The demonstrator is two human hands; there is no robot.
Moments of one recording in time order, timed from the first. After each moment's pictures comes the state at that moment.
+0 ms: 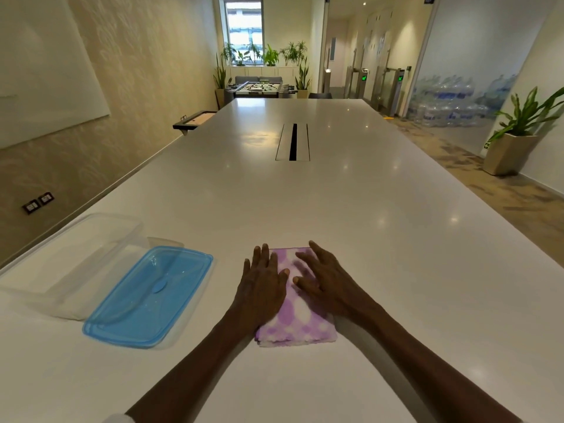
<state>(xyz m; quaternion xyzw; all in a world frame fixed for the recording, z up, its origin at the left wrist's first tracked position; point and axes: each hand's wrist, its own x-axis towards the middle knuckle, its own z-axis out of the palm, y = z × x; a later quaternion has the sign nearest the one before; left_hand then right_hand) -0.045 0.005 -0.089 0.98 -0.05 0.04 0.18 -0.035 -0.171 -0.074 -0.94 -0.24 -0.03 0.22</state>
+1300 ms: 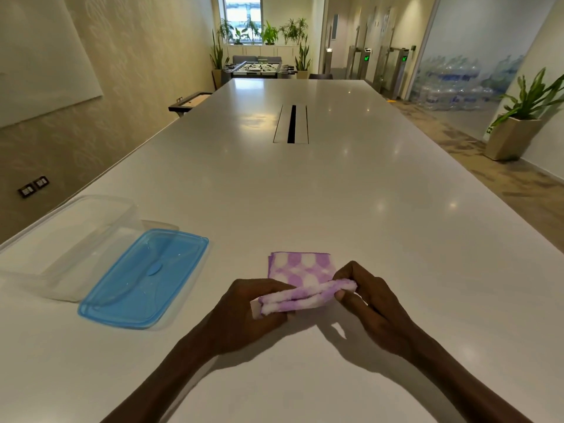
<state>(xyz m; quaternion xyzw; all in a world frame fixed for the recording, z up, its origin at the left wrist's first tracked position) -0.131 0.034 -0.058 0.83 -0.29 0.05 0.47 -0.126 -0.224 -0.048 -0.82 -0.29 -0.08 0.49</state>
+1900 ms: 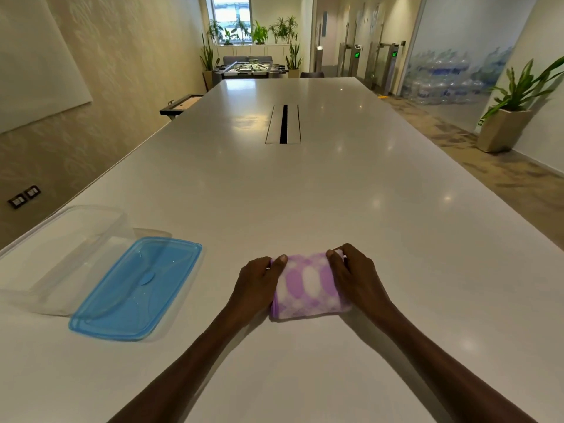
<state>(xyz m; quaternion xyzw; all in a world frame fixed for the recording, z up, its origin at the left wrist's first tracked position) -0.073 -0.007 -0.068 0.88 0.00 0.03 0.47 -0.057 -0.211 -0.085 -0.88 0.00 -0.10 0.46</state>
